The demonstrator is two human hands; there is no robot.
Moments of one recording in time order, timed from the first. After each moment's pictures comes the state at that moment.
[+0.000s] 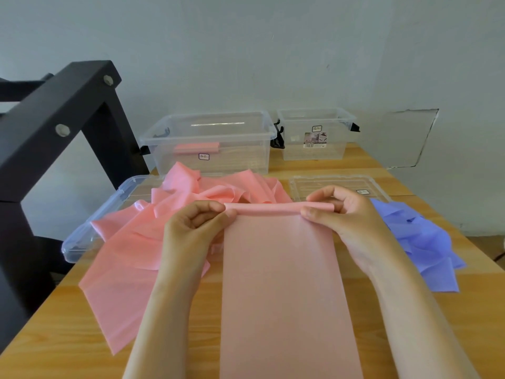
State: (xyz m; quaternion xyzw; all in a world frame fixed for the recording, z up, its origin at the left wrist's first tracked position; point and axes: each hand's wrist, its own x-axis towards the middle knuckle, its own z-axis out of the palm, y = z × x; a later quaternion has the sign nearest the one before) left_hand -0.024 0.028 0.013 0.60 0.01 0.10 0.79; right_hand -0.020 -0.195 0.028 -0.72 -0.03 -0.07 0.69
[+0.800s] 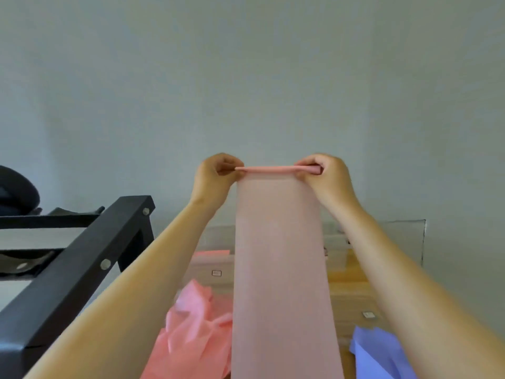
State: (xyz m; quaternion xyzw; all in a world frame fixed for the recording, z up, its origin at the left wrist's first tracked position) left_hand 0.105 0.024 0.266 0.75 -0.18 0.30 0.56; right_hand 0.100 -0.188 0.258 -0.77 -0.15 -0.37 0.50
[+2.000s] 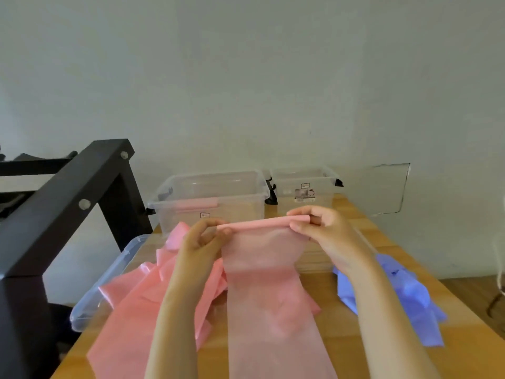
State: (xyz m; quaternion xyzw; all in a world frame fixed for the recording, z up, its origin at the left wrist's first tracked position) left_hand 0.004 0.028 0.079 0.68 -0.06 0.11 0.73; right_hand 0.019 -0.196 0.087 -0.74 -0.10 -0.11 0.66
